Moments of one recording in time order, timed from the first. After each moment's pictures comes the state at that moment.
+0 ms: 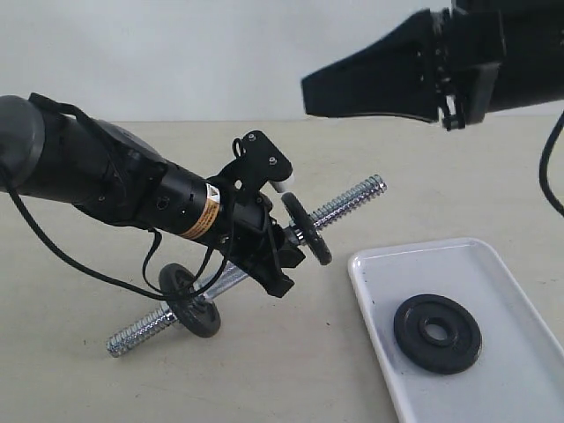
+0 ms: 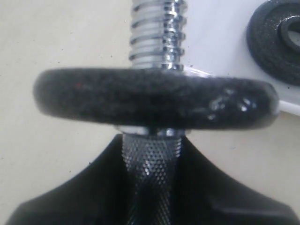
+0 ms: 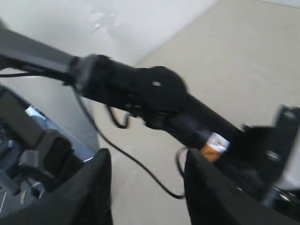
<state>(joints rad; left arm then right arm) -0.57 1.93 -1.06 1.78 -0.35 -1.41 0.21 1.33 -0.98 -1.75 -1.19 1.91</state>
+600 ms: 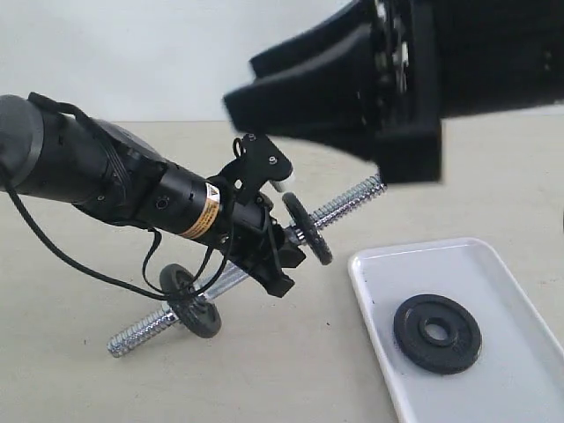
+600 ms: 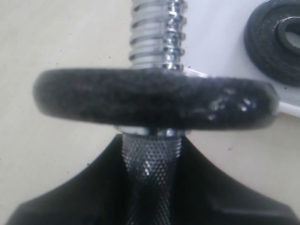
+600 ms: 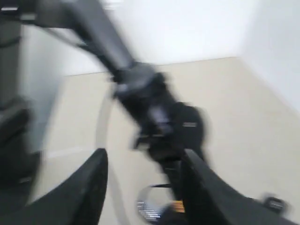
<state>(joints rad) -0.57 1.93 -1.06 1.78 -0.36 -1.41 0.47 1.17 -0.94 -1.76 -0.82 1.57</state>
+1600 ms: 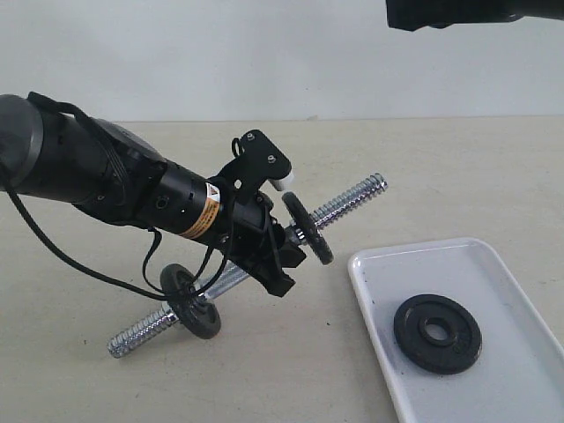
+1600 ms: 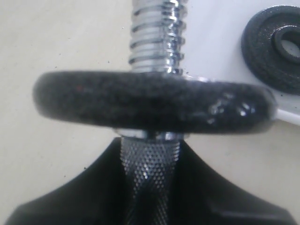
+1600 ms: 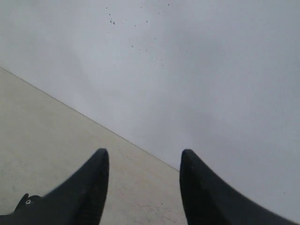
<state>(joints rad) -0.57 1.93 -1.06 1.78 -0.36 -1.42 0.47 1.15 -0.93 -1.75 -0.06 1.56</state>
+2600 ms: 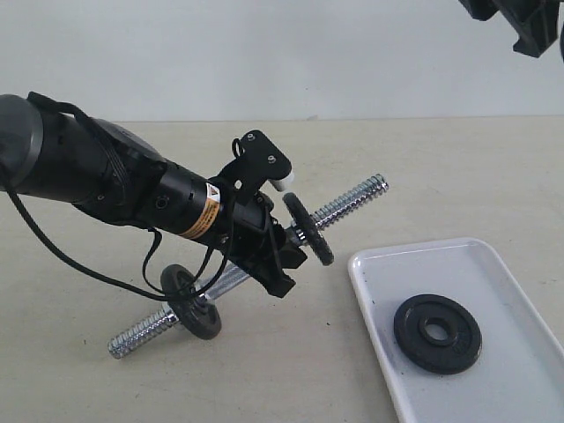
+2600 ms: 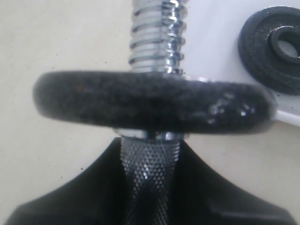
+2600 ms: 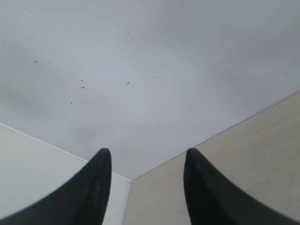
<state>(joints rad) -0.57 1.93 -1.06 1.78 -0.37 -1.42 0.47 1.15 -0.93 -0.56 -0.06 1.57</state>
